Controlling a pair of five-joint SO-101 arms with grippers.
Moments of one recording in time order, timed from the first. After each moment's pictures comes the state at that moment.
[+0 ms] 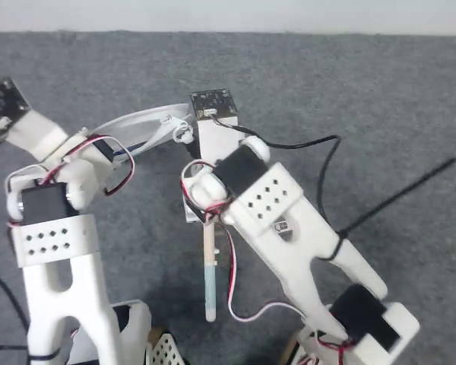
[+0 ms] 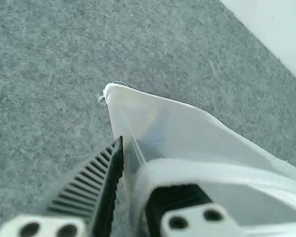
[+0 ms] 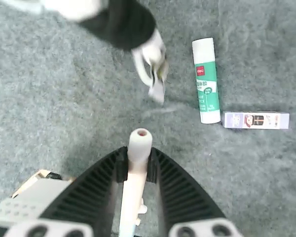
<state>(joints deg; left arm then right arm) -17.5 -38.8 29.2 71.7 36.1 -47.7 -6.9 -7.9 97.6 -32.7</state>
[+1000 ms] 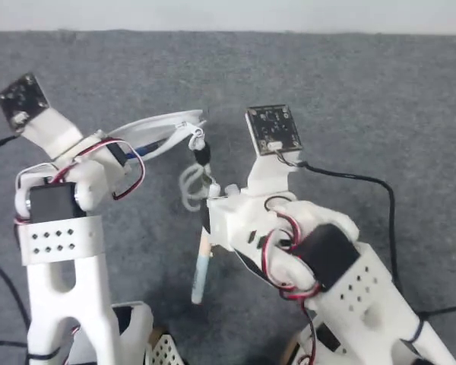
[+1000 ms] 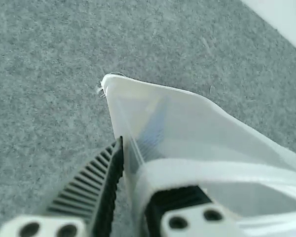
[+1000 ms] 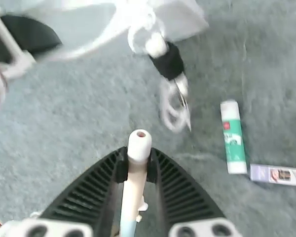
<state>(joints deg) -13.7 -38.8 29.2 73.8 33.5 -47.7 -43.9 21.9 75.7 -32.7</state>
